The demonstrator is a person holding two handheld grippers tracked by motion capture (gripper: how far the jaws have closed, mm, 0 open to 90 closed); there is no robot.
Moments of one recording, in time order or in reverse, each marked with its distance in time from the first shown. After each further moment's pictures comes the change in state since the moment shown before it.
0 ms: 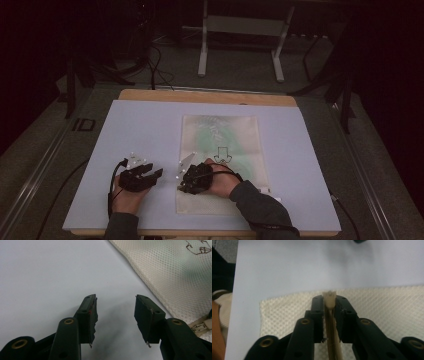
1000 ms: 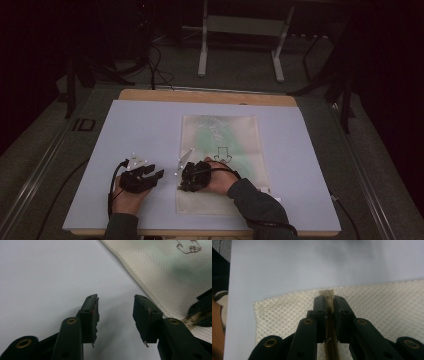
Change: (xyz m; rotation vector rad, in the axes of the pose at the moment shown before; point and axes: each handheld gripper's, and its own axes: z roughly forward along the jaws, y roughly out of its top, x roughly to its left) left arm -0.005 0.000 -0.004 -0.007 -0.053 0.026; right arm -0.010 0.002 0.009 0.048 0.042 0.055
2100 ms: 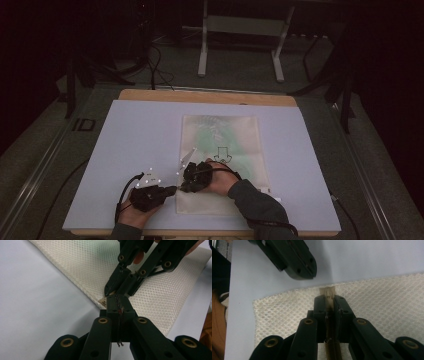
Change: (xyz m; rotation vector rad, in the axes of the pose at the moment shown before) left arm -0.047 -0.014 -0.006 0.043 -0.270 0.132; right arm -0.004 -0.006 0.004 -0.018 0.035 0.032
